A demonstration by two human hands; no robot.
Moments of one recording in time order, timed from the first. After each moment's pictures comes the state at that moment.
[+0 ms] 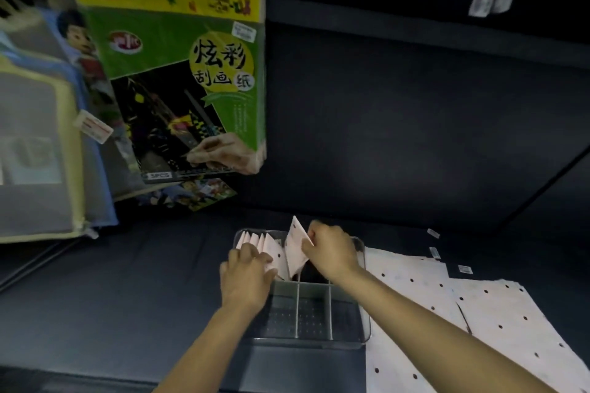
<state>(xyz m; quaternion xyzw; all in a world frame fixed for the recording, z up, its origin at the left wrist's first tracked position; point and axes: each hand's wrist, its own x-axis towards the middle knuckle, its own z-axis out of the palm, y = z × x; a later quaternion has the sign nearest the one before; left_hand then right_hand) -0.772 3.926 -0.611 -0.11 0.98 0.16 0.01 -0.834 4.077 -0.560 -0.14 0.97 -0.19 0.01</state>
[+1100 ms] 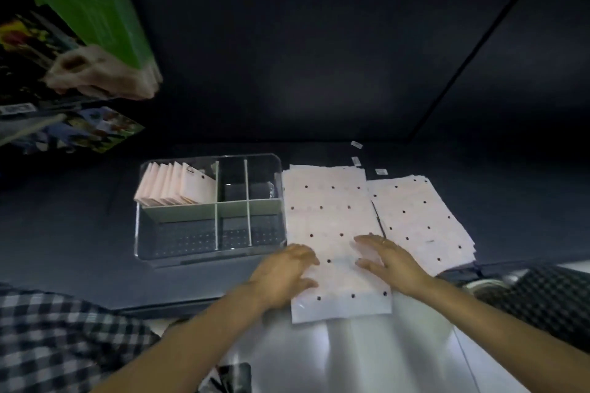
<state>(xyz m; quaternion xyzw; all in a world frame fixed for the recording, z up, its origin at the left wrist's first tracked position) -0.699 4.104 -0.637 0.30 0.91 0.22 0.17 -0.703 4.362 -0.637 -0.07 0.96 -0.20 0.19</state>
